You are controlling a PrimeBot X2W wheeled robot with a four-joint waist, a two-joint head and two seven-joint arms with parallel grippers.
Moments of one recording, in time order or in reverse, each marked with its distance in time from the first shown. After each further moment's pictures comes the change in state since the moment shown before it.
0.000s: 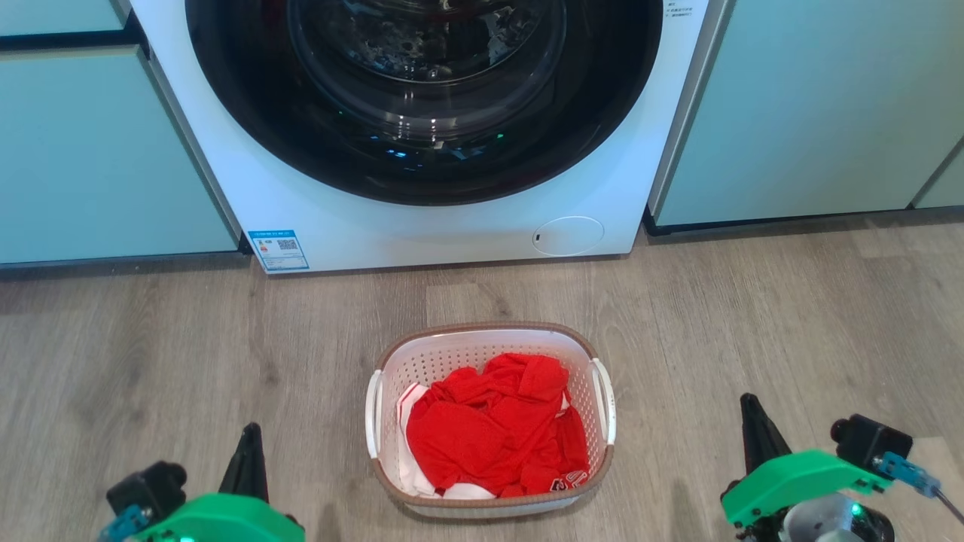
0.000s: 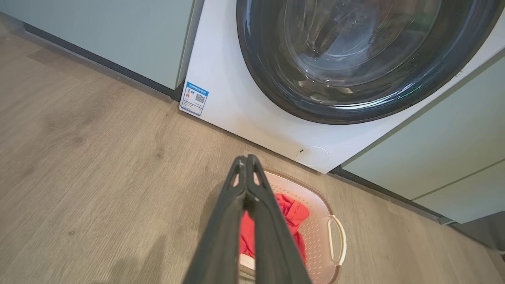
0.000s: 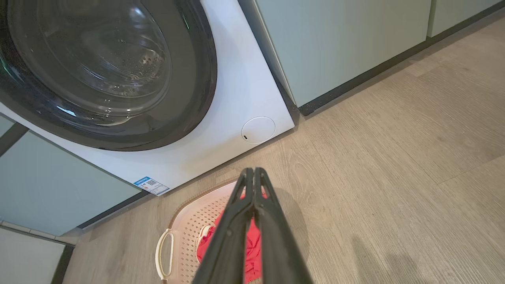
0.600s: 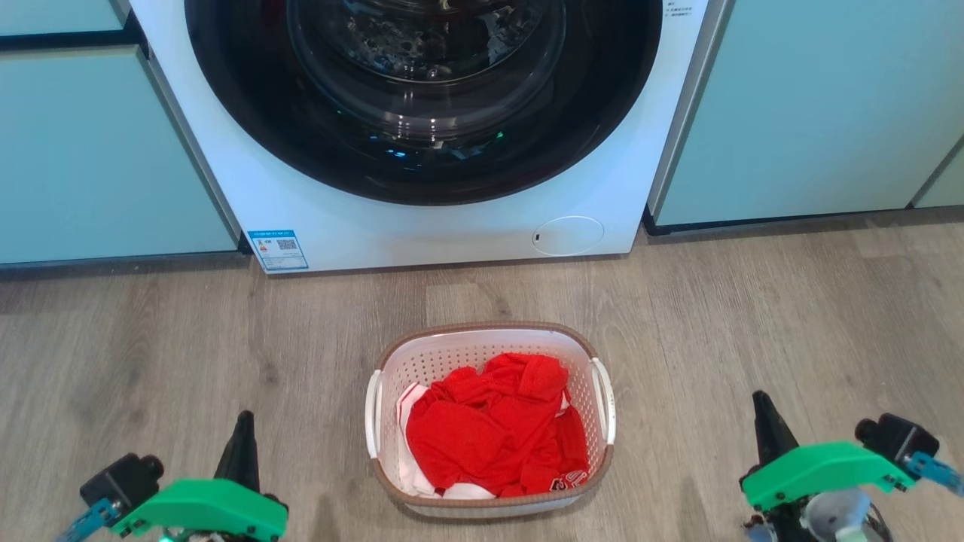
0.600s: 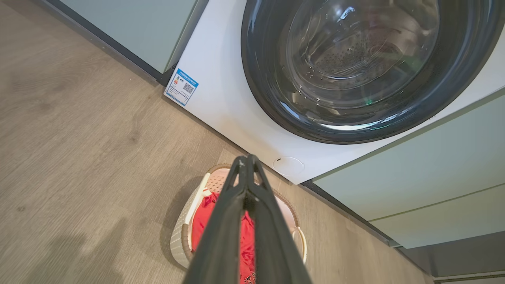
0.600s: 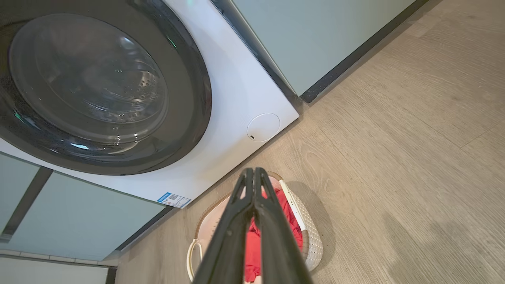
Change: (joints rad) left arm -0.034 0.000 0.029 0.004 -0.204 -0.027 0.049; right arm -0.008 -0.005 -0.031 -0.008 0.196 0.000 0.048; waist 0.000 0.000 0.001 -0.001
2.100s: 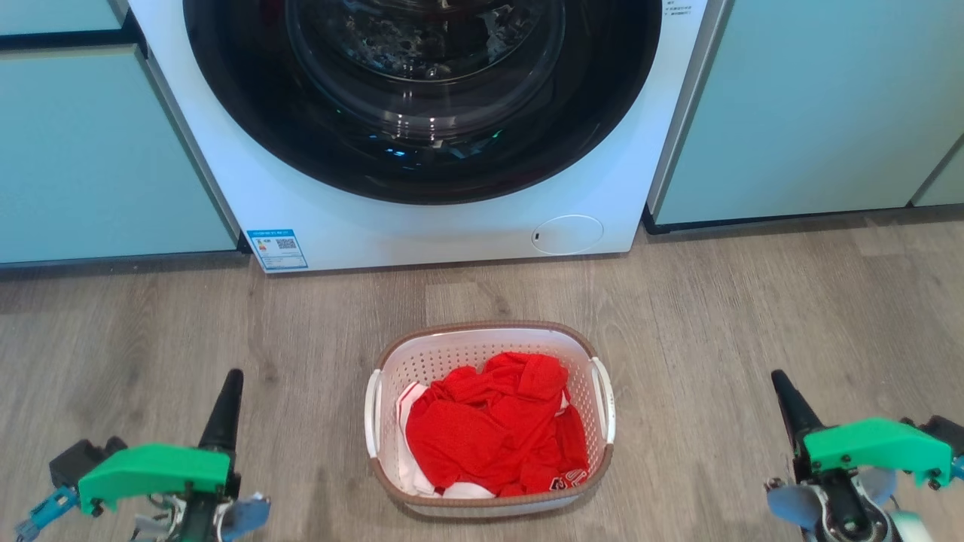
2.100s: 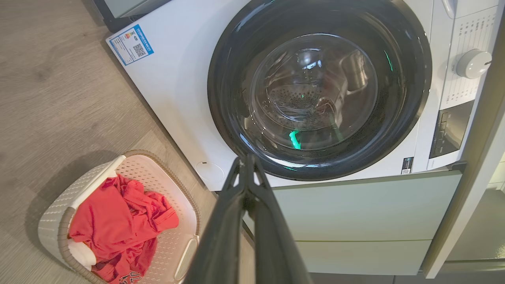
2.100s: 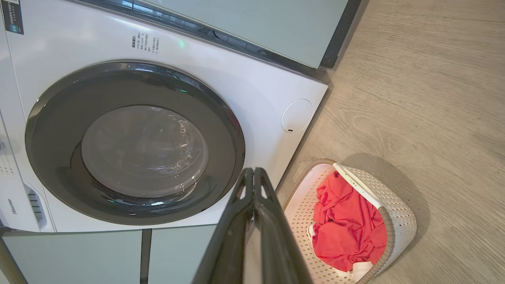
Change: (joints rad) left arm -0.086 0.000 0.070 0.019 -0.526 -0.070 0.128; right arm -0.043 -0.007 -0.092 -0.017 0.503 0.000 0.123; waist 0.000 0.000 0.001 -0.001
